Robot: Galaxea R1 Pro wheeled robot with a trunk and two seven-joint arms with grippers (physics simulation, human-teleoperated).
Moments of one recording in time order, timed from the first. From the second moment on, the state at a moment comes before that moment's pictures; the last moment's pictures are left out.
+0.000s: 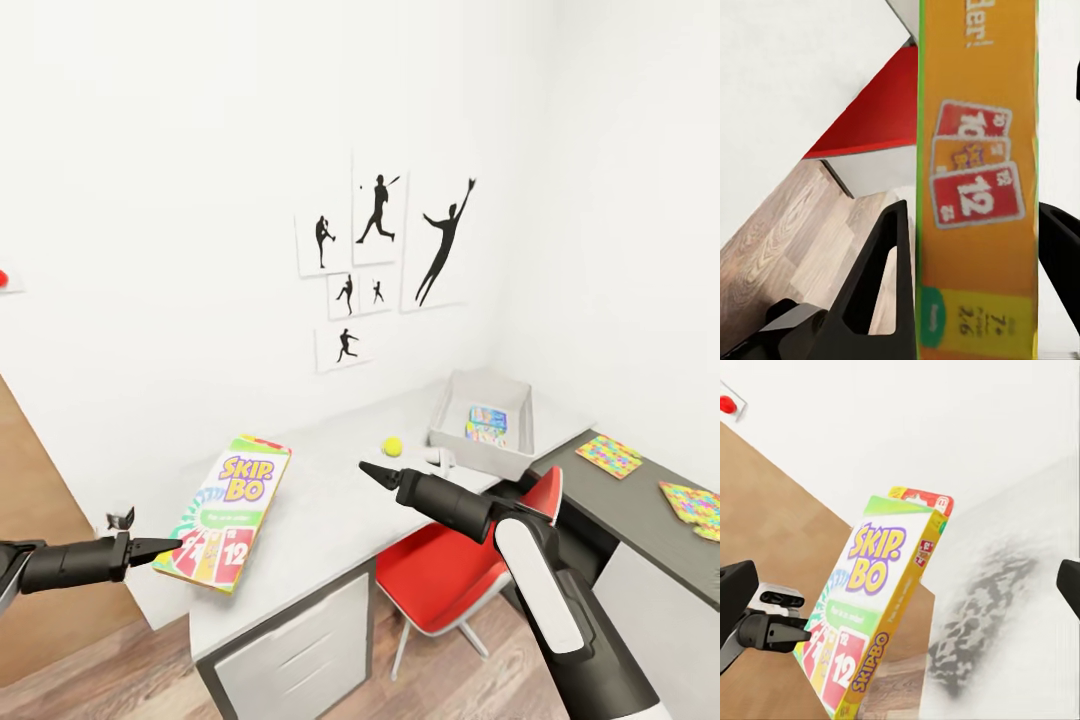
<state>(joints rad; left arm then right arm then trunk) -0.58 0.52 0.14 -0.72 0.05 0.87 -1.57 -0.43 -0.03 0.19 -1.56 -0.83 0.76 0.26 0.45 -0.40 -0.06</state>
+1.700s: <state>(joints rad) -0.58 0.53 0.14 -0.72 0.05 0.87 -1.57 -0.43 -0.03 0.12 -1.55 -0.83 0.78 0.26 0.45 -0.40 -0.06</state>
